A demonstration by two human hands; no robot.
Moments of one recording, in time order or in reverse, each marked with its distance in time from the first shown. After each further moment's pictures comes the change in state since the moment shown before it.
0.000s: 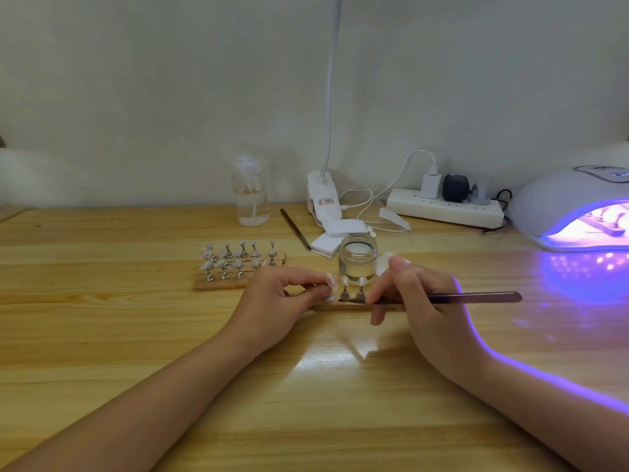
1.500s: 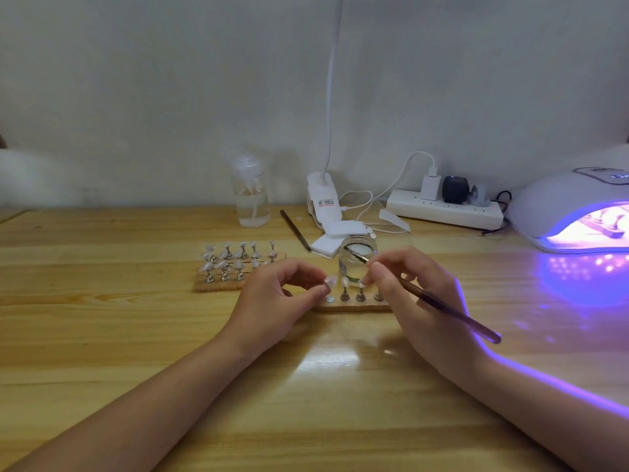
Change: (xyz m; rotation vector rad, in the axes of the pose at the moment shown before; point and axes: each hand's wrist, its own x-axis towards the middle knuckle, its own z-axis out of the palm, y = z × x) left_hand -0.002 0.006 -0.002 0.036 0.034 -0.072; right_hand 0.003 -0.006 0.000 -0.242 0.063 -0.082
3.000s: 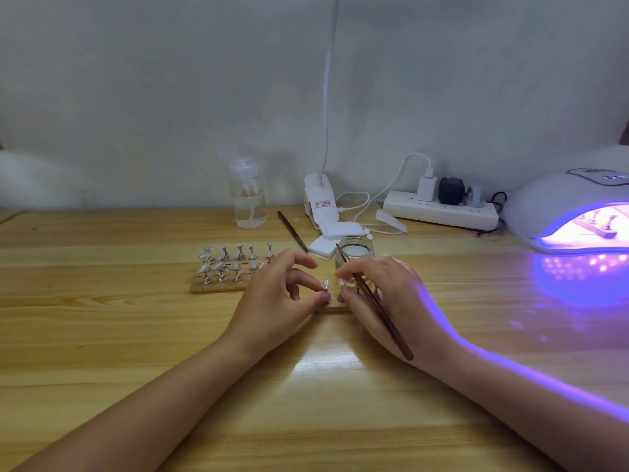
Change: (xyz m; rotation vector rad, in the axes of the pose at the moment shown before) left_hand 0.004 -0.007 0.005 0.138 -0.007 0.042; right_hand 0.004 0.017 0.008 -0.457 -0.176 -0.185
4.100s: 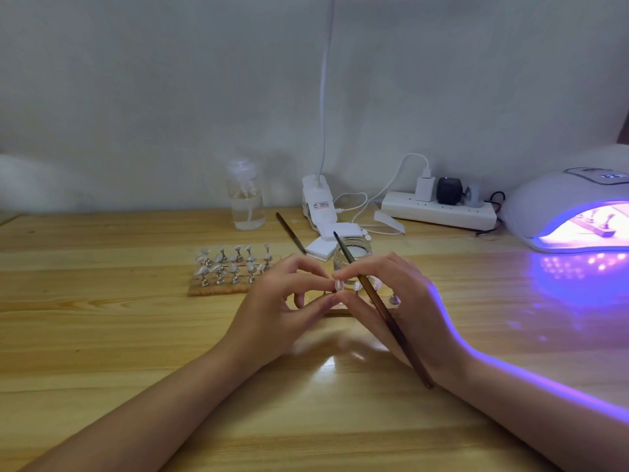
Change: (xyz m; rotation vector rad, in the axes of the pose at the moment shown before) left_hand -0.006 0.009 -0.001 -0.007 -0.034 0.331; right_hand -0.002 -0.011 -0.011 0.179 0.133 -0.106
